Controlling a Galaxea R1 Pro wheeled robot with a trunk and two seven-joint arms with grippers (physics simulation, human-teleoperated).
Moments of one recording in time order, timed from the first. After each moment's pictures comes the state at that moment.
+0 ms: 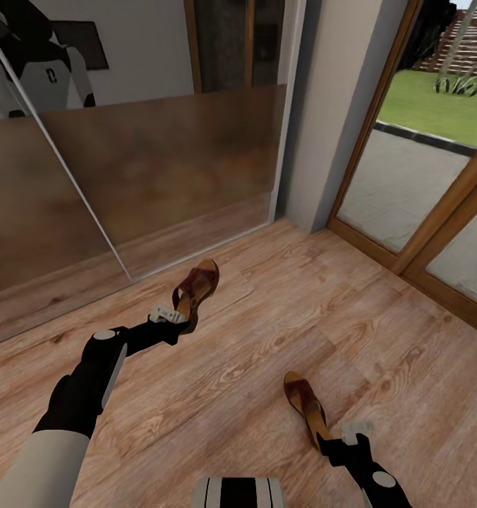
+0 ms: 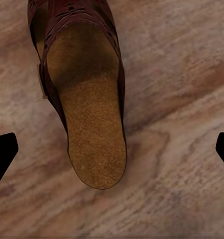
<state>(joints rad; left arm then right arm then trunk) -0.64 0.06 0.03 -1.19 -0.15 0.47 -0.69 -0.29 -0.02 -0.19 -0.74 0.23 0.00 0.15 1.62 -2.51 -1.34</state>
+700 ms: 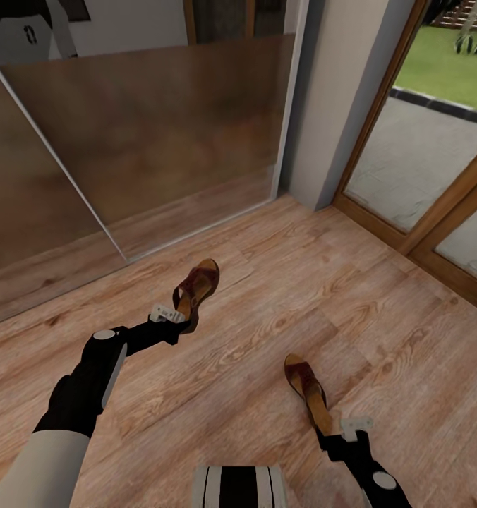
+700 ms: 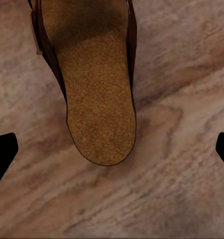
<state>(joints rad) -0.64 0.06 0.03 -1.20 -0.14 0.47 -0.69 -0.29 -0.02 -0.18 -0.74 0.23 -0.07 0.15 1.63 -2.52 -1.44</state>
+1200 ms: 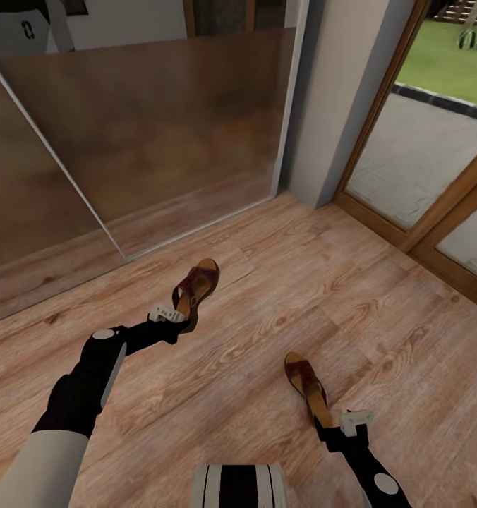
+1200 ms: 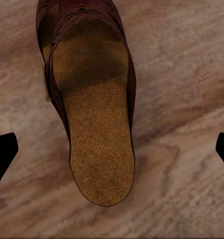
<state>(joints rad) -0.64 0.07 0.03 -1.20 -0.14 0.47 -0.69 -0.29 -0.02 -0.18 -0.74 0.23 -0.22 0.15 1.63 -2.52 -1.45</state>
